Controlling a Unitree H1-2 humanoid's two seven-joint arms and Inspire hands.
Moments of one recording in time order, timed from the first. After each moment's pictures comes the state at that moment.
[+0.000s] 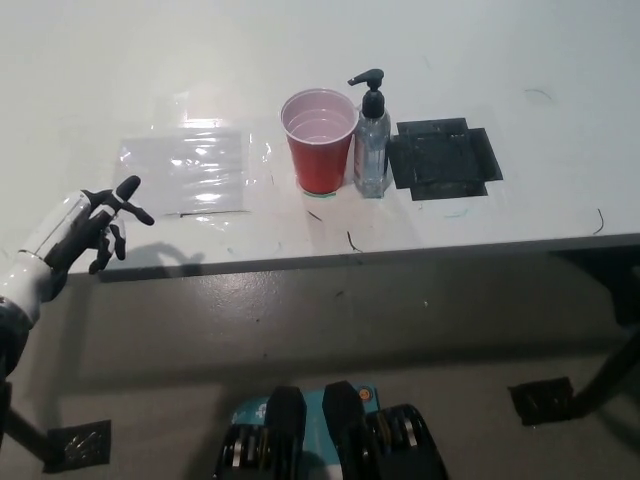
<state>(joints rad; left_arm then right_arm) -0.40 0.46 0.02 -0.04 -0.04 0.32 -0.23 -0.19 -0.26 -0.31 -0.06 0.25 0.29 0.02</state>
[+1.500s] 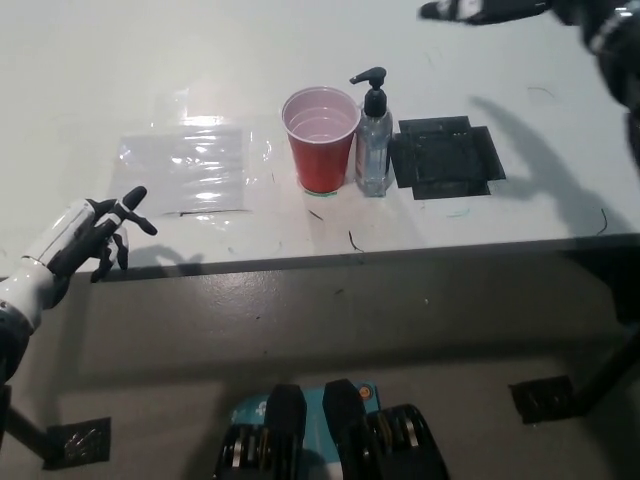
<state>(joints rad) -0.40 0.47 0.02 -0.05 -0.03 0.35 -0.25 -1.08 -0.37 0.26 0.22 0.05 0.44 0.21</state>
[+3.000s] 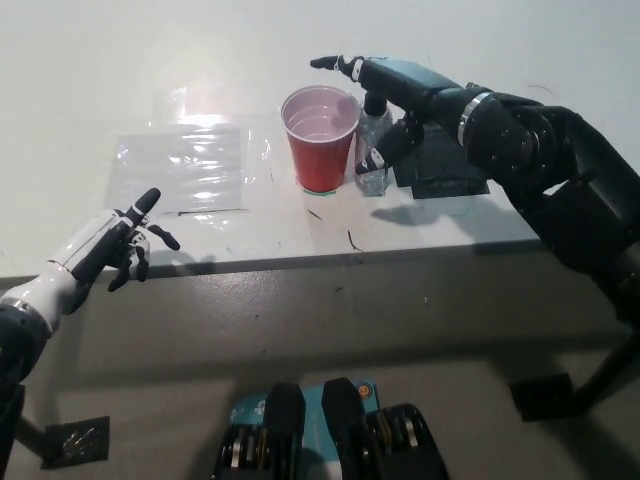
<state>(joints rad) -0.41 0.47 -0.04 -0.04 0.00 0.36 -0.30 -1.09 -0.31 0.59 0.55 -0.37 0.04 0.36</state>
